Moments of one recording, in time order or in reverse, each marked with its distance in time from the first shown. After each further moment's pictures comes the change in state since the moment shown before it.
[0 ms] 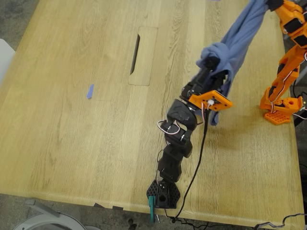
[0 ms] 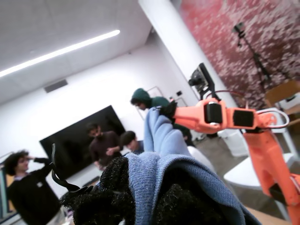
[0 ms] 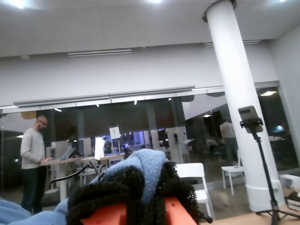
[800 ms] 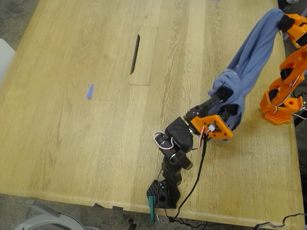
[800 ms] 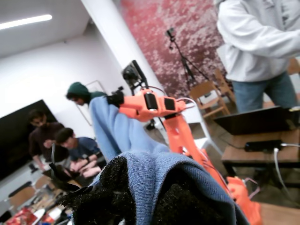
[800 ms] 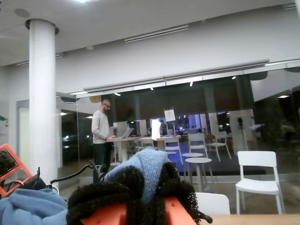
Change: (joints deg) arm 0 18.1 9.8 -0.9 24.2 -1.0; arm 1 -21.3 3.3 0.2 7.0 -3.6
